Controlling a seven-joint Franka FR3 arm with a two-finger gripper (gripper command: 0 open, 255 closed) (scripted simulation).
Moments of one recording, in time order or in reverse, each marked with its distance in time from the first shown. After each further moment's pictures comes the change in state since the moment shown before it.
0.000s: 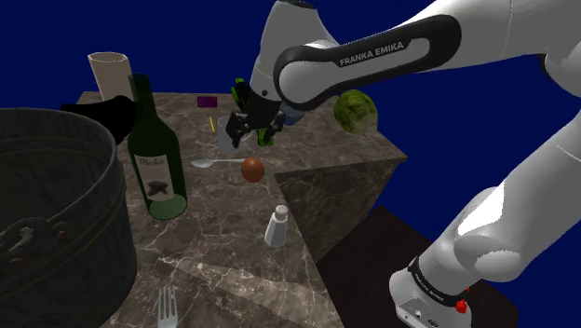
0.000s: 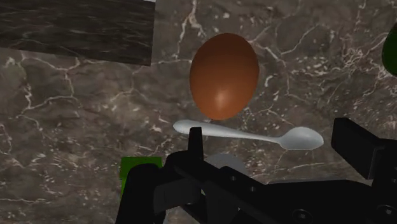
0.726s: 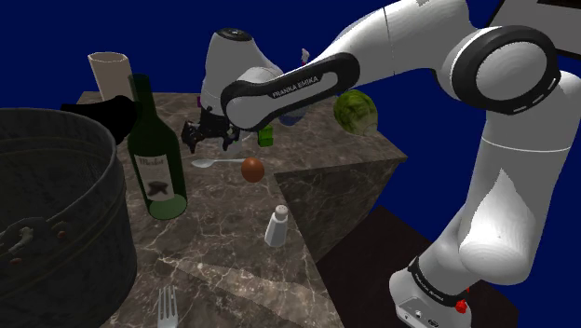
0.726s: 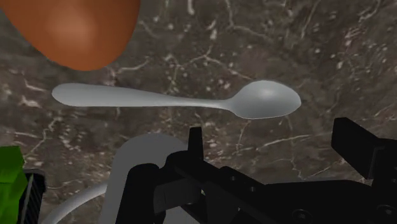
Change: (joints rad) arm 0.103 0.436 -0.028 0.358 -0.275 0.094 0.300
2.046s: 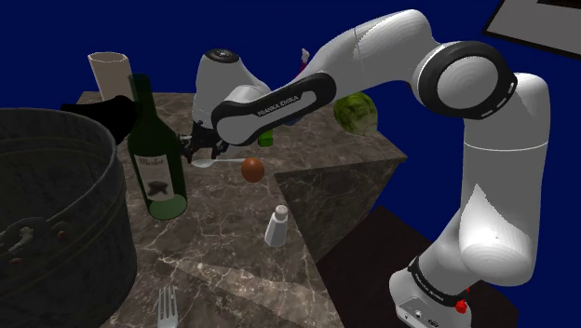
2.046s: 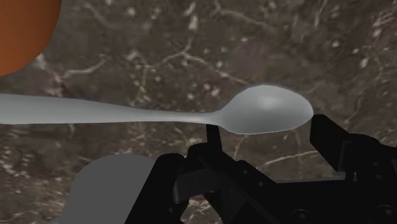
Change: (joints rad) arm 0.043 0.134 -0.035 0.084 -0.060 0.050 0.052
